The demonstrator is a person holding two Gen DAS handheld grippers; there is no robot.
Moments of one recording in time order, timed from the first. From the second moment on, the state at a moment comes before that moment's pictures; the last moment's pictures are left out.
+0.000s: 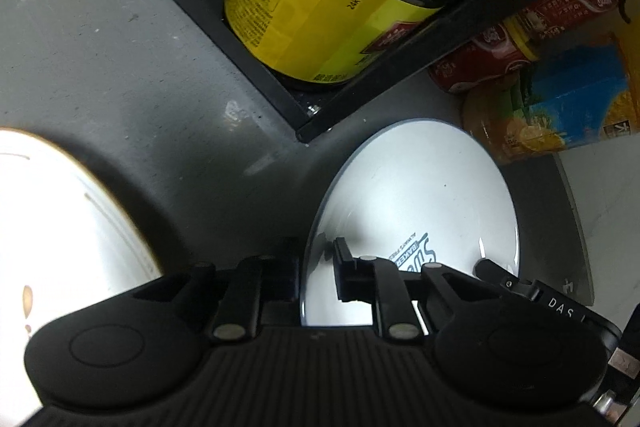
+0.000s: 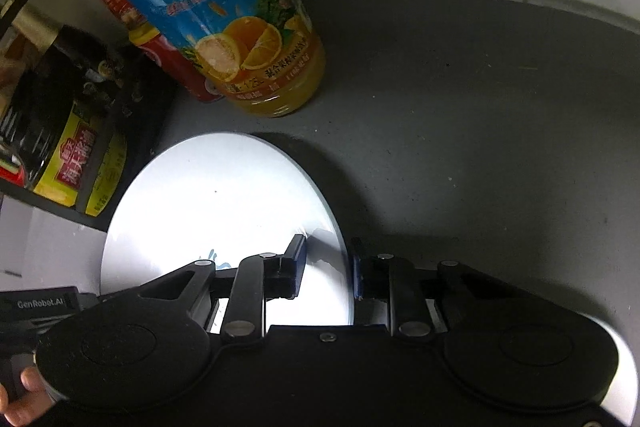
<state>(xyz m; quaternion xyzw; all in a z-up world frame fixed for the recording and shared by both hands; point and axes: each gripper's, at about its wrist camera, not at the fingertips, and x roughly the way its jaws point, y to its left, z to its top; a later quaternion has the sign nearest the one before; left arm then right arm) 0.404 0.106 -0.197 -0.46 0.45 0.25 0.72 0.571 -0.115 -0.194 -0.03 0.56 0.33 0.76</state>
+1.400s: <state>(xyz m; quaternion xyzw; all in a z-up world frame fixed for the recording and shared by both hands) 0.302 0.149 -0.135 -0.44 0.45 0.18 0.76 0.456 -0.127 -0.145 0.07 0.55 0.34 0.76</state>
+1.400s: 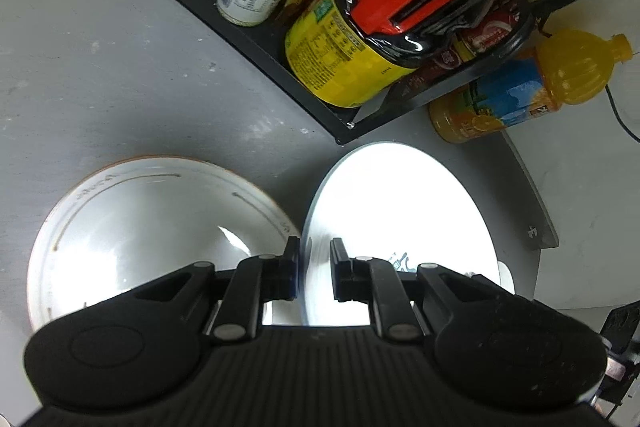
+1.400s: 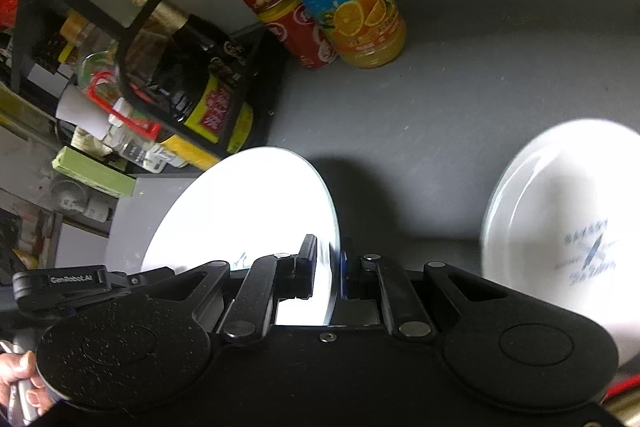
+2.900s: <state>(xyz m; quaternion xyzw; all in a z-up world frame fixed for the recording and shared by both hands) 0.208 0.181 -0.173 -0.41 0.49 0.26 0.73 0.371 -0.054 -0.153 -0.01 0.54 0.37 0.75</state>
